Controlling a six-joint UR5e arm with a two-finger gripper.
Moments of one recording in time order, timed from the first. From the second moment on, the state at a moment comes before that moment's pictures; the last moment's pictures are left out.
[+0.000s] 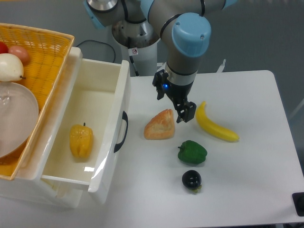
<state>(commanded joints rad) 2.54 -1.77 -1.53 -1.40 1.50 1.44</state>
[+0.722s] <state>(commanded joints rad) 2.55 -1.77 -1.59 -1.40 1.47 1.41</state>
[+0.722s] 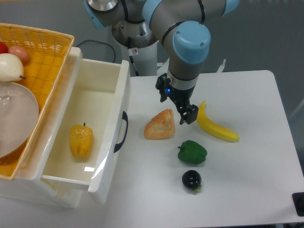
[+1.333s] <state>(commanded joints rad) 2.60 -1.79 -1.61 -1.32 1.47 1.36</state>
